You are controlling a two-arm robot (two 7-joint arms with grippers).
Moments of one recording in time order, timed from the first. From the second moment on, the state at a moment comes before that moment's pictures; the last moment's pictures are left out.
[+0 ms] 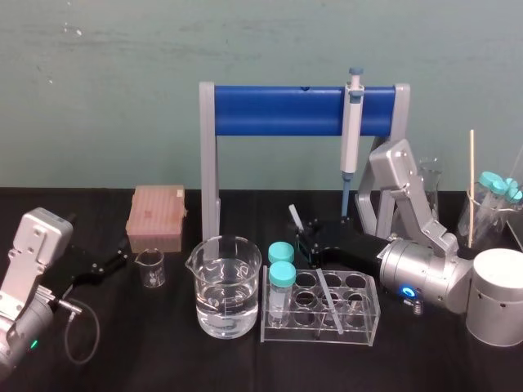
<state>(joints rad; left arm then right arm) -0.20 0.60 0.45 -1.41 -0.25 -0.12 0.03 0.45 0.44 -0.52 -1.39 0.48 0.23 0.48</state>
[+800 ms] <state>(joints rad) -0.20 0.60 0.45 -1.41 -0.25 -0.12 0.03 0.33 0.40 -0.32 -1.48 0.64 -0.25 0.62</state>
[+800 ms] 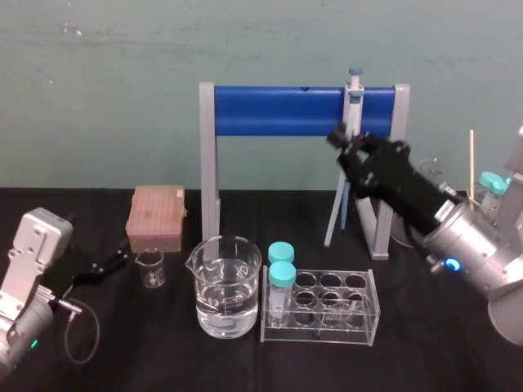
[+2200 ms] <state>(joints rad) -0.20 0.60 0.45 -1.41 -0.25 -0.12 0.03 0.34 0.44 -0.28 -1.56 0.70 -0.22 0.61</state>
